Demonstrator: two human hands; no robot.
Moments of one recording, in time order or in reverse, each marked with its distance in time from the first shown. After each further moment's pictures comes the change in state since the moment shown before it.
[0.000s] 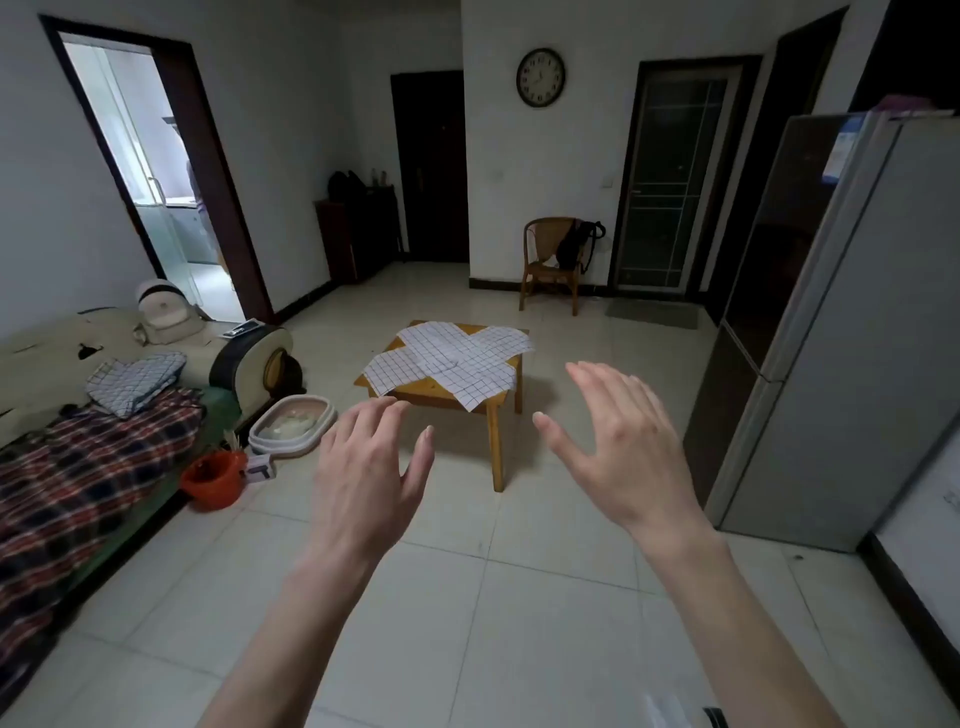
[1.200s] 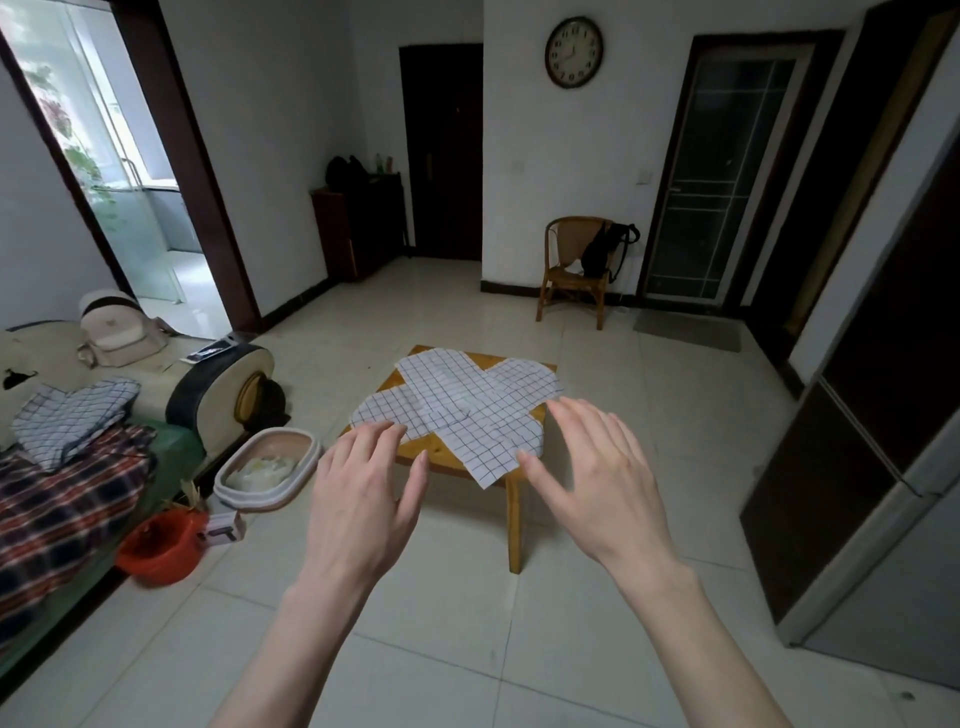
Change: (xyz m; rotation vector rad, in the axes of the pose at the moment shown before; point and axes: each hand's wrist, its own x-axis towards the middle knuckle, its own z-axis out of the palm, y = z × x) left_hand 0.351 -0.134 0.261 0.011 -0.047 -0.068; right_hand 0.356 0.085 0.291 0.041 -0.073 0.020
